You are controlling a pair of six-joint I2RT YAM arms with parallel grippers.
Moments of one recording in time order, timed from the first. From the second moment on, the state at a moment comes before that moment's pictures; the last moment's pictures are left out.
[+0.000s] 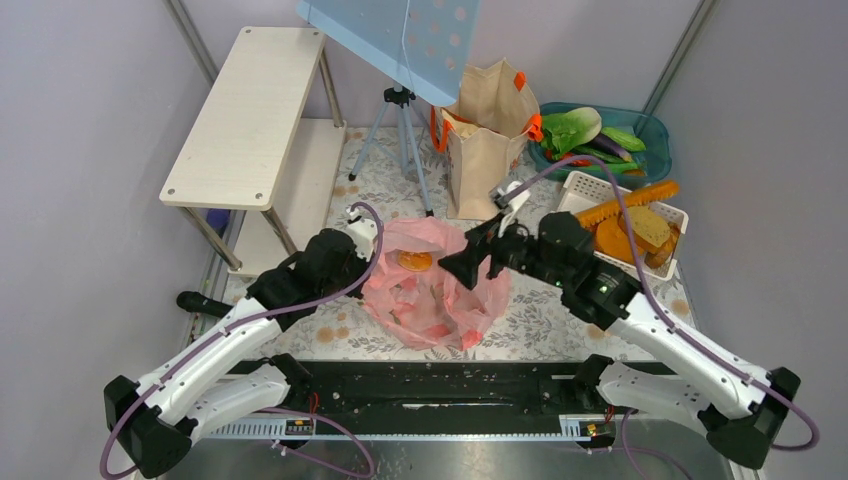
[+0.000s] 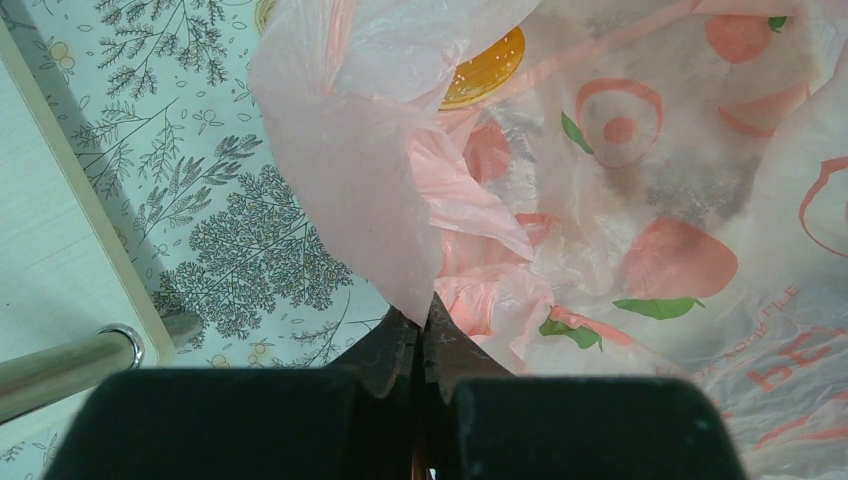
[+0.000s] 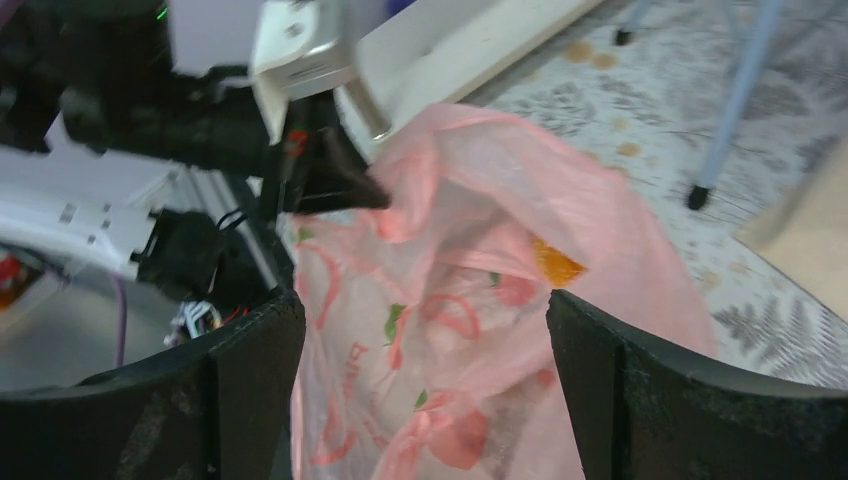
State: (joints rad) left arm -0.70 0.89 0.79 -0.61 -0.11 -0.10; right arm 0.77 0.92 0.93 -0.22 -0.19 0.30
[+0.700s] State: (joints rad) left arm -0.70 0.87 0.88 -0.56 -0.11 -0.18; right arm 1.32 1.15 0.57 -0.02 0.05 0.26
